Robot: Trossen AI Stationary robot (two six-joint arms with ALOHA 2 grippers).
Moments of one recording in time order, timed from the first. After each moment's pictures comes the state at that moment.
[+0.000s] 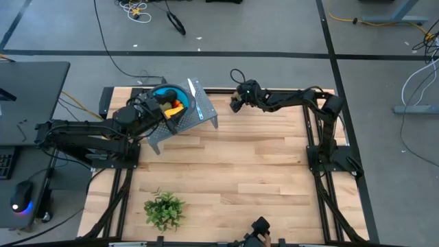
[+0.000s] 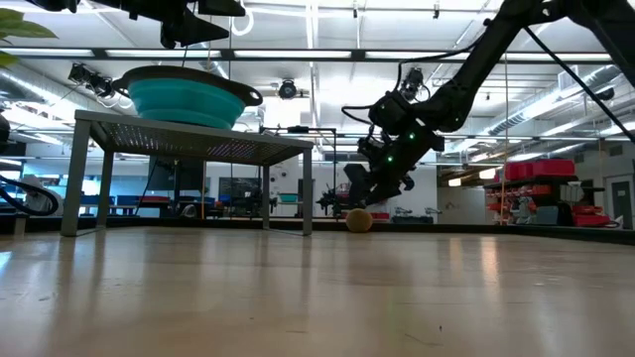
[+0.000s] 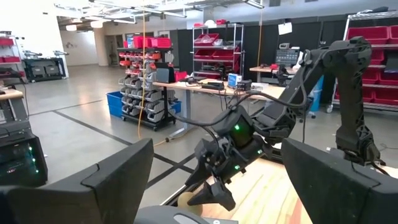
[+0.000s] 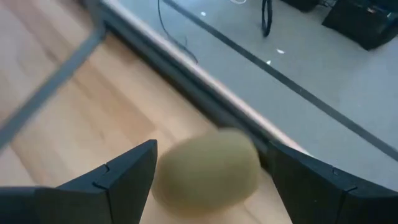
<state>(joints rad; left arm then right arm) 0.08 0.78 0.58 0.31 -0.56 0.03 -0.61 1.93 1.04 0.26 0.17 0.05</state>
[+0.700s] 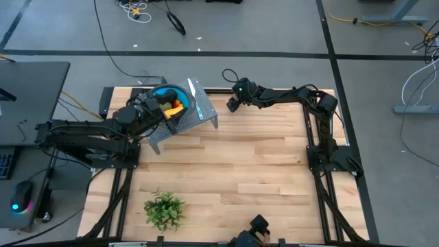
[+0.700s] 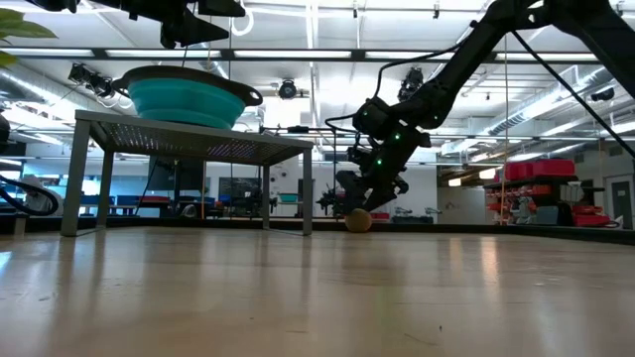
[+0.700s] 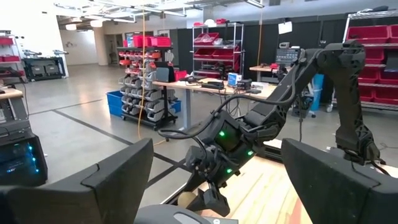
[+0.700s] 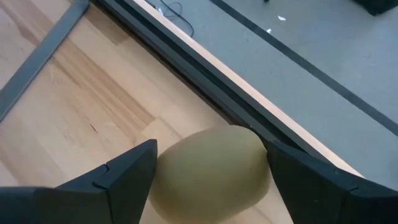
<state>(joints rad) 0.08 0.78 0.58 0.30 -0.56 0.03 -0.61 2.01 1.21 -0.01 0.19 0.09</state>
